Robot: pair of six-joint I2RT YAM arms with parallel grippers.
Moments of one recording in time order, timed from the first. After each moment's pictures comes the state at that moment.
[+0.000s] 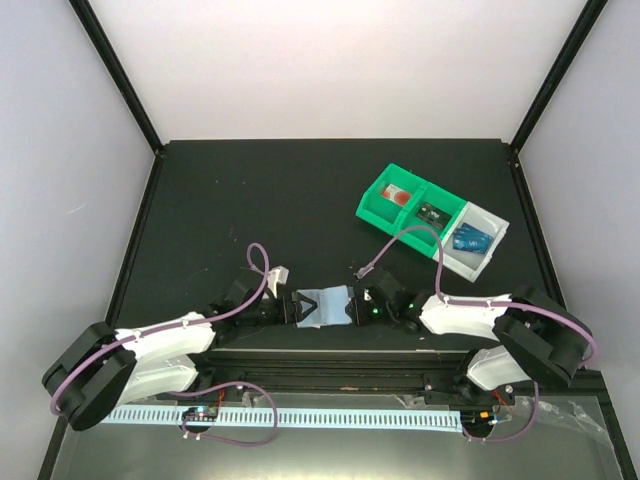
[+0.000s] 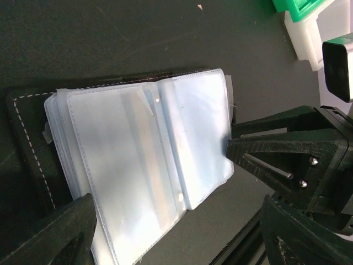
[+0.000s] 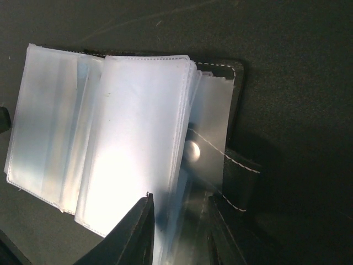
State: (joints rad) left arm -0.71 1.09 0.23 0.21 0.34 -0.90; right arm 0.91 1.40 0.48 0.02 -0.09 0.68
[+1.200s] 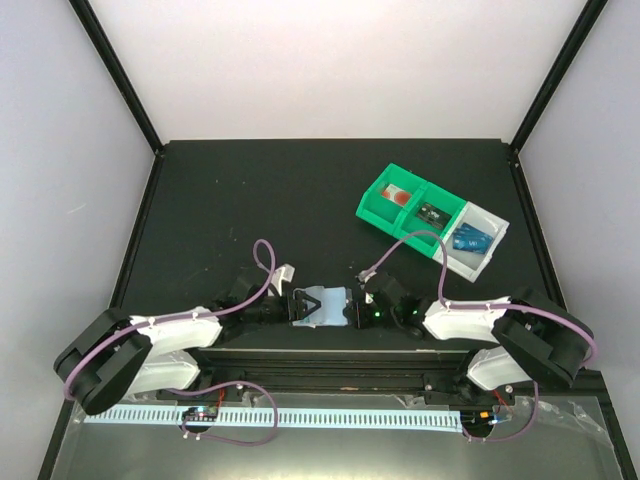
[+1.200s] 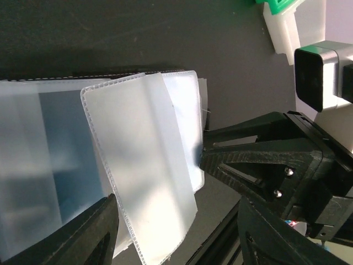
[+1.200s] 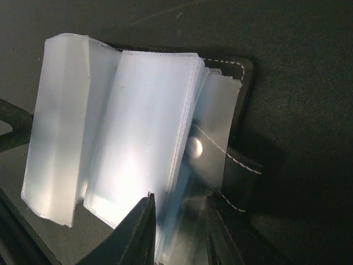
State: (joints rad) left arm -0.71 1.19 0.24 0.32 0.43 -0.94; right arm 0.91 1.40 0.40 0.16 -0.14 0.74
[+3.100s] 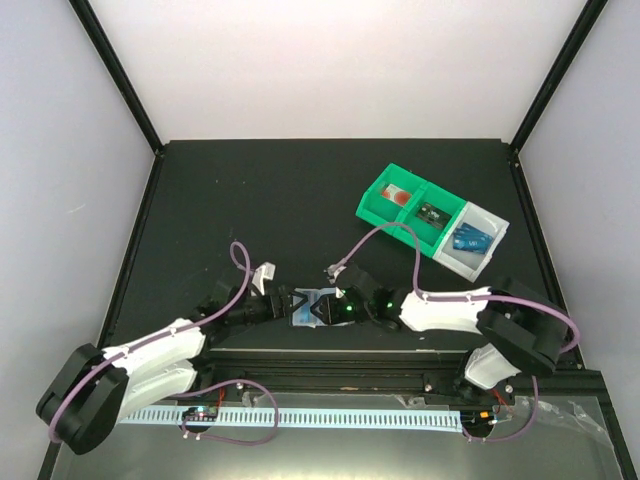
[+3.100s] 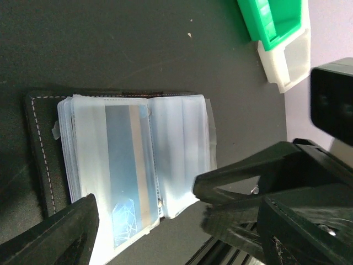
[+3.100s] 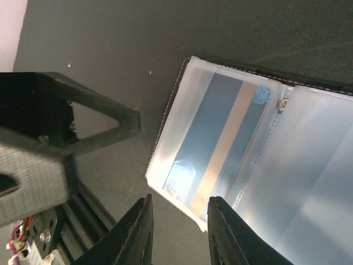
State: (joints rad) left arm -0.57 0.99 0.18 0.21 0.47 -0.93; right arm 1.04 1.48 0.61 0.14 -0.17 0.83
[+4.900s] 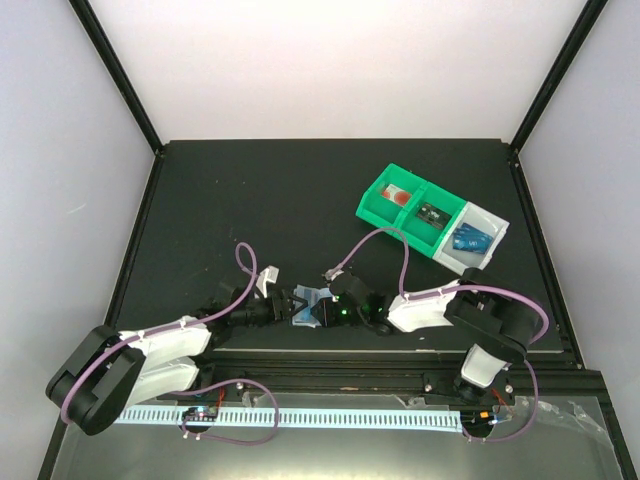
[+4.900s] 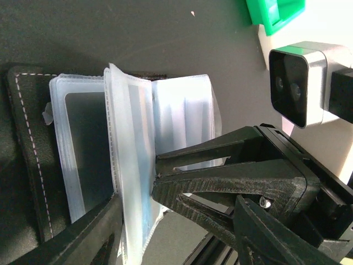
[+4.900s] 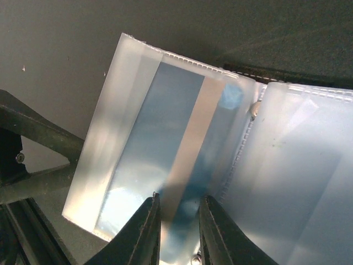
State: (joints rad) left arm -0.57 1.10 0.14 0.36 0.54 -0.96; right arm 1.05 1.67 0.61 0.28 -0.11 0.84
